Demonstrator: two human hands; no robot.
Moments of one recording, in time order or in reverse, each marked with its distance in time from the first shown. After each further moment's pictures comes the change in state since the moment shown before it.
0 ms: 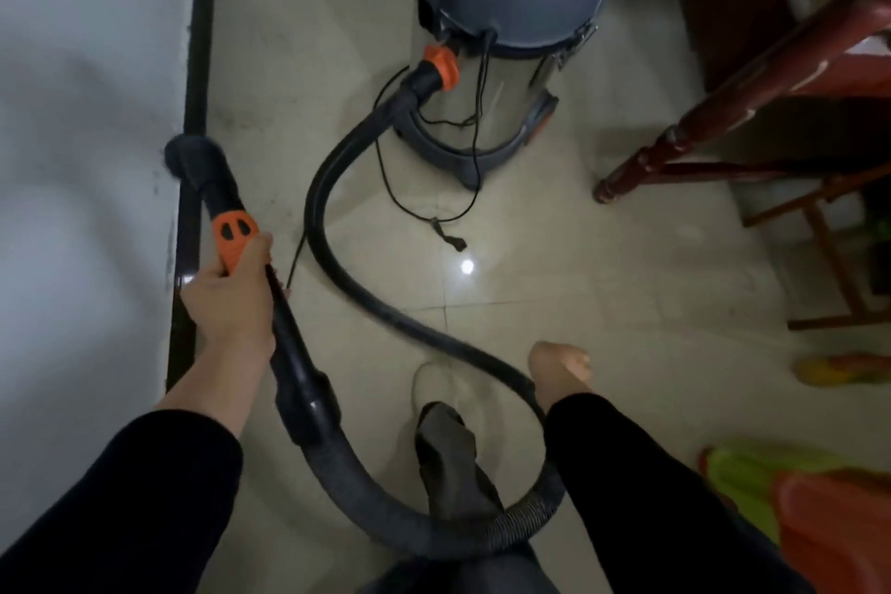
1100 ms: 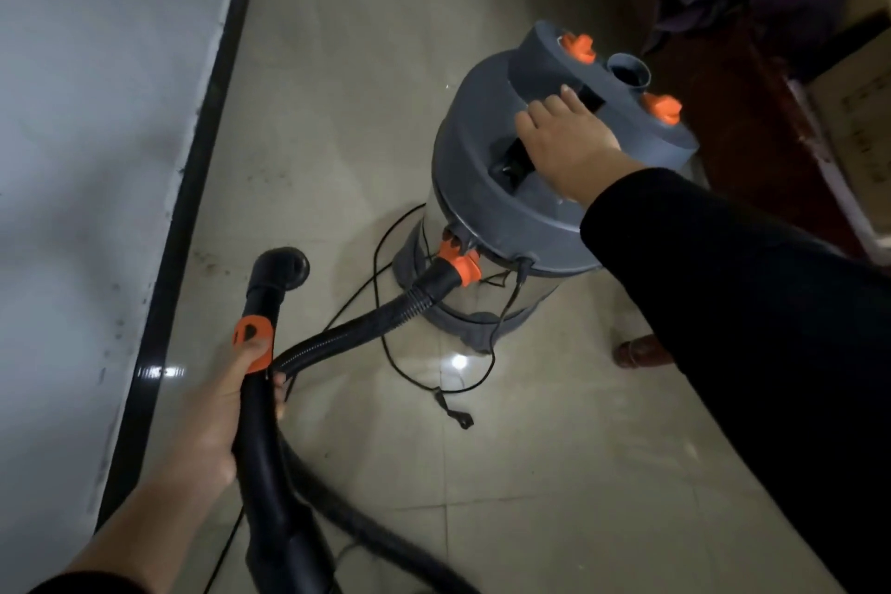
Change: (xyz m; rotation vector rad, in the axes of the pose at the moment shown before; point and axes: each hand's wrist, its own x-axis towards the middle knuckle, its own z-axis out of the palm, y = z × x) left_hand 0.167 0.094 0.131 -0.198 -0.418 -0.357; right_hand 0.007 -0.476 -0.240 -1.128 0.900 -1.252
